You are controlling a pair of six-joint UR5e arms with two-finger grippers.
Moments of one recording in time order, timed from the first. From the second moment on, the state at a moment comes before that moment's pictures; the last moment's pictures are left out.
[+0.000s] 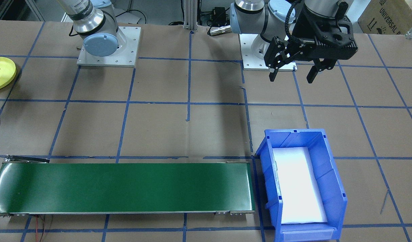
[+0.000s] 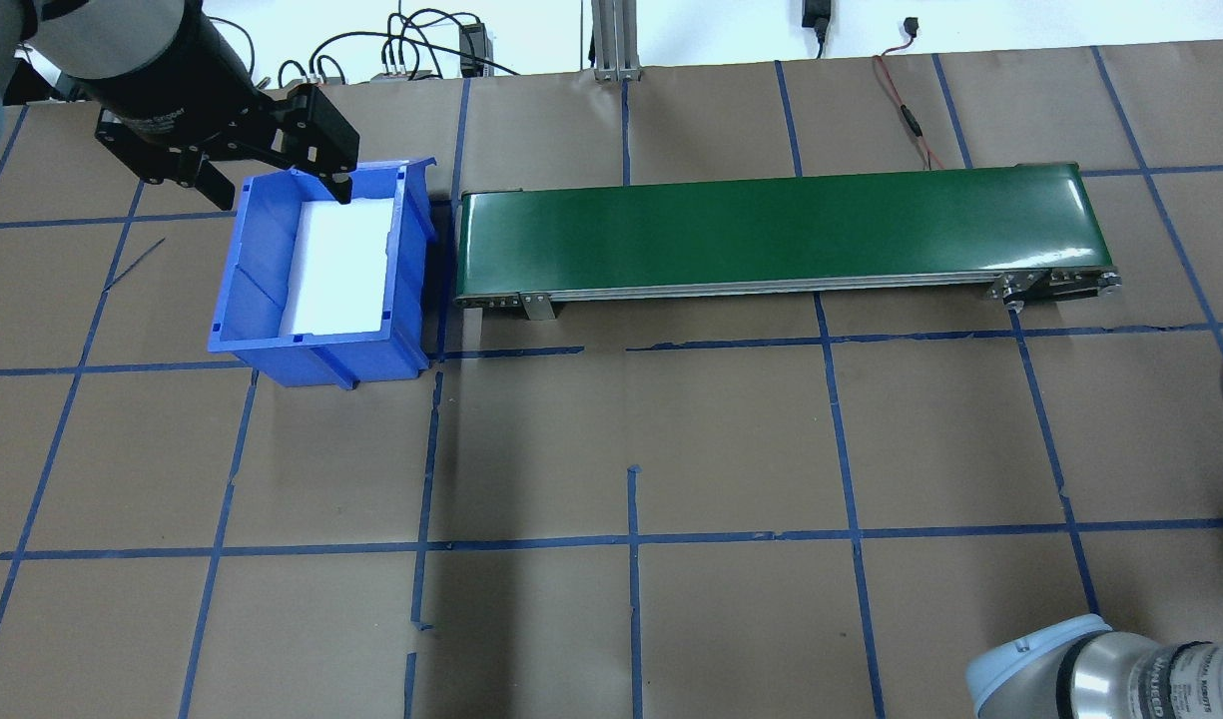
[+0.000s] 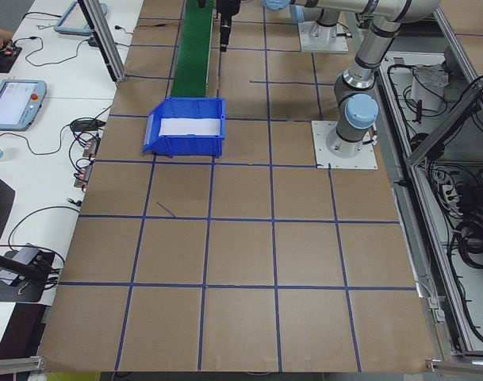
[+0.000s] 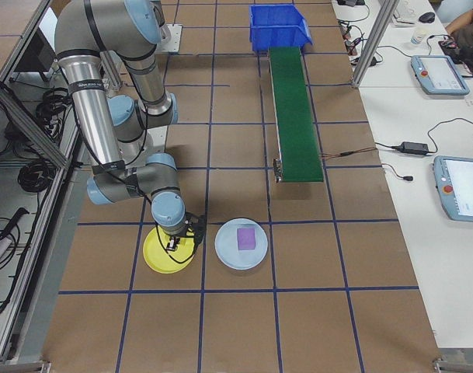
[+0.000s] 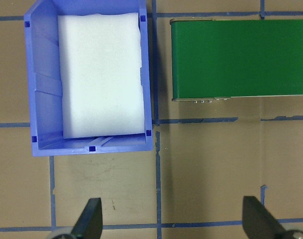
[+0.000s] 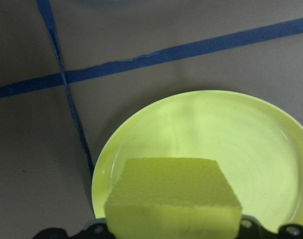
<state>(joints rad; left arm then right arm) -1.56 -1.53 -1.52 -1.54 1.55 0.02 0.25 -1.32 1.99 -2.10 -1.64 -1.12</state>
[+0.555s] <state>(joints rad) -1.56 -1.53 -1.52 -1.54 1.55 0.02 0.25 -1.32 2.00 -2.09 -1.63 -1.10</state>
